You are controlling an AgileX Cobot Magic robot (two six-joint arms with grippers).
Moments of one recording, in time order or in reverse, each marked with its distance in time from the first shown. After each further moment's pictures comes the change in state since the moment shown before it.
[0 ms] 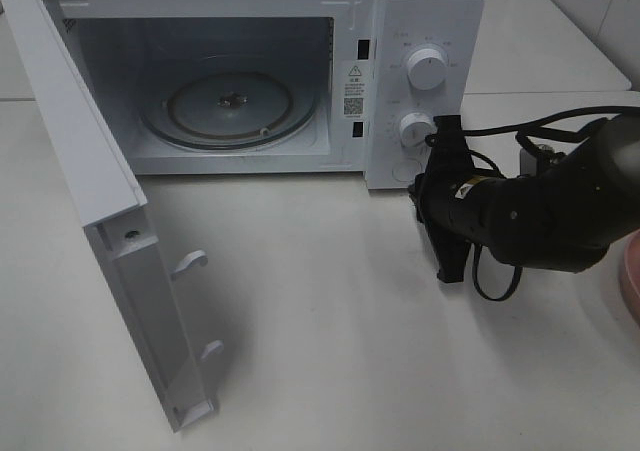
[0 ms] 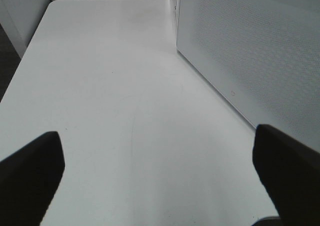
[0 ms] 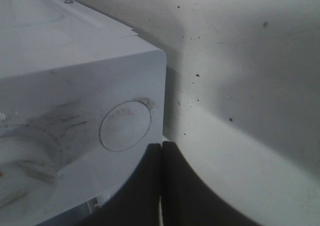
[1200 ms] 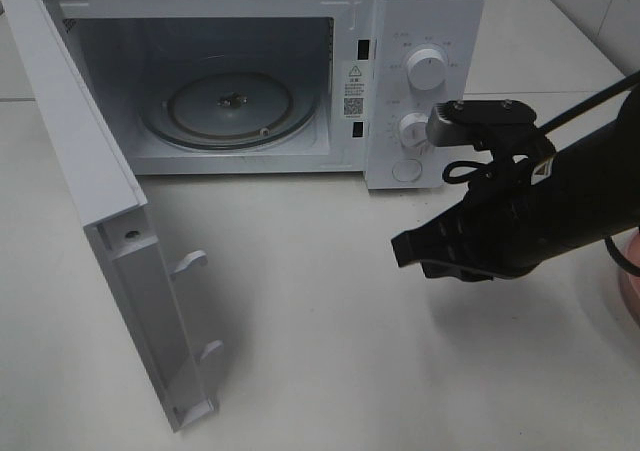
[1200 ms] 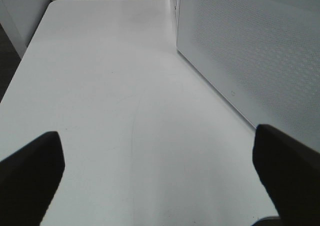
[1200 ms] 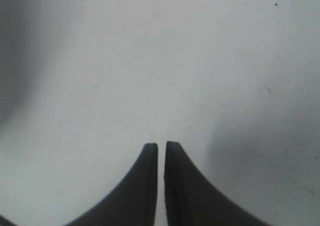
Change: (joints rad) left arm 0.000 0.000 0.000 0.000 0.000 0.000; right arm -0.002 -0.496 0.062 -0.110 0.969 -1.551
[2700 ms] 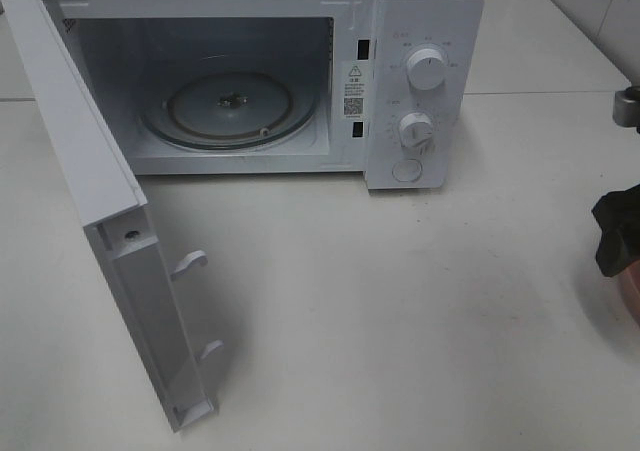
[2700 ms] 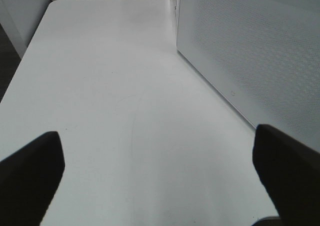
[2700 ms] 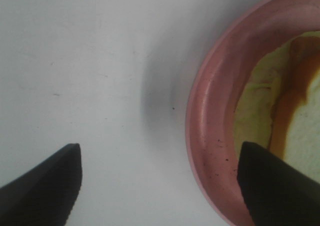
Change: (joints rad) left arm 0.000 0.000 0.000 0.000 0.000 0.000; right arm -0.515 -0.012 -0.142 -0.398 0.443 0.113
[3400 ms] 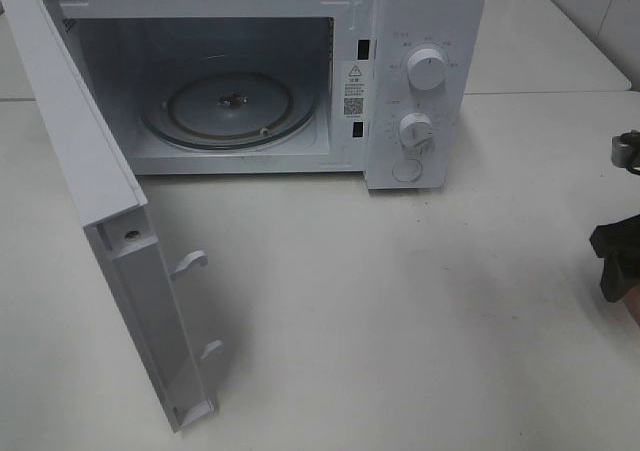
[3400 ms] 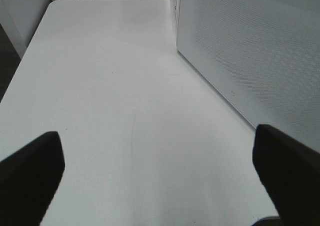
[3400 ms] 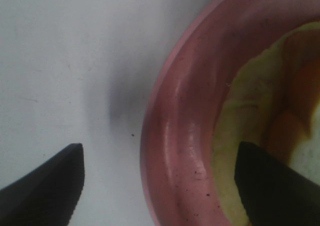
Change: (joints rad) left arm 0.000 0.000 0.000 0.000 0.000 0.000; right arm -0.090 0.213 -0.001 -0.038 -0.129 0.006
